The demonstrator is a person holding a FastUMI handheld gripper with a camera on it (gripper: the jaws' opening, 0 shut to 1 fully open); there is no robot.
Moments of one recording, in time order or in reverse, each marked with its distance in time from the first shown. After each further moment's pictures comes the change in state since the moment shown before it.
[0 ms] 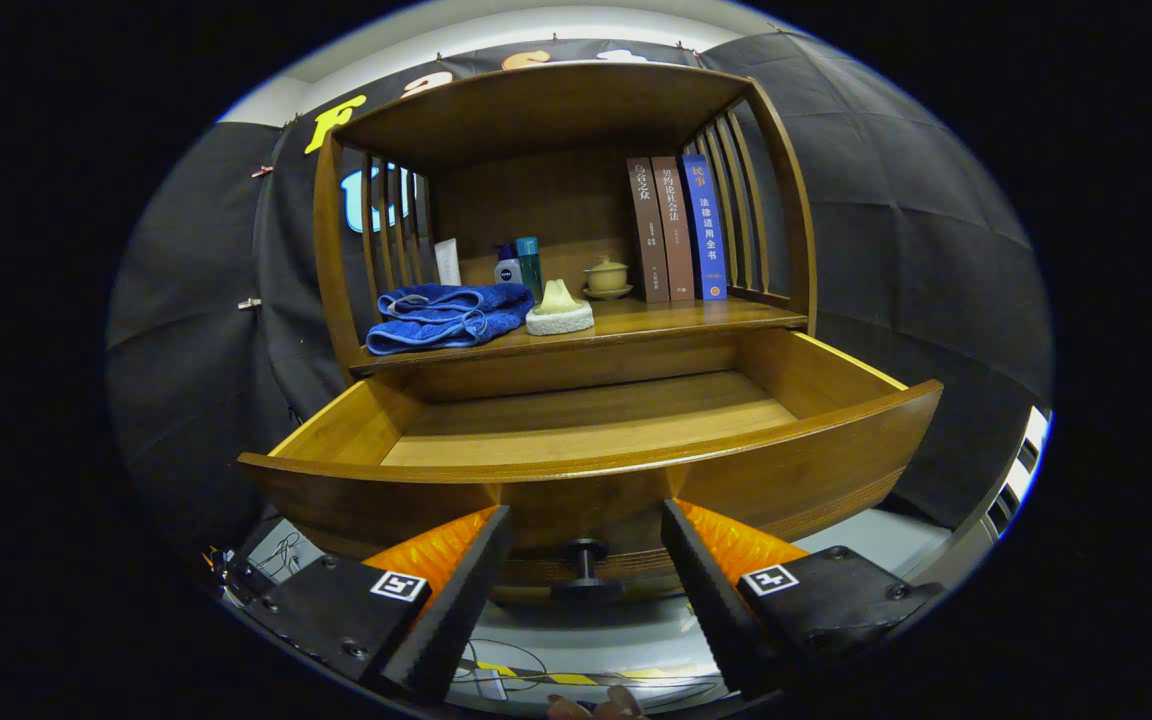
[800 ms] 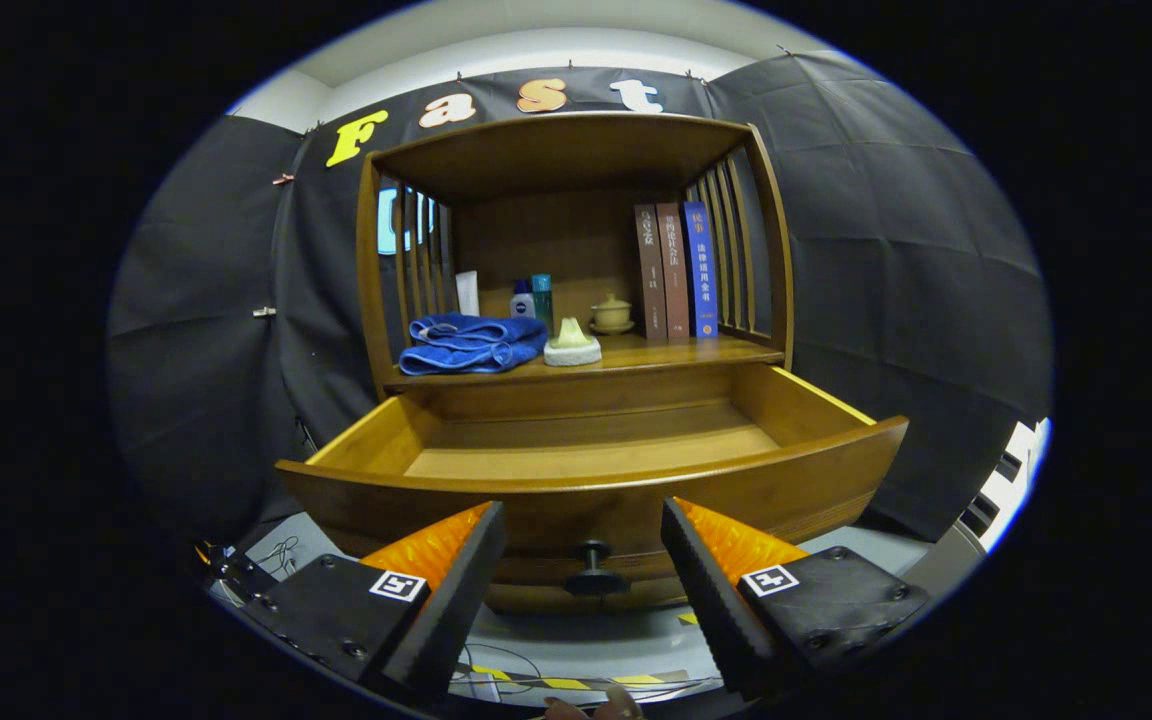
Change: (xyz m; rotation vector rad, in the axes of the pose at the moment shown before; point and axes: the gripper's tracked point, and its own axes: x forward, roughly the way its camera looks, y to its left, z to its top) arm -0.063 0.004 -0.001 -0.022 -0.089 -0.016
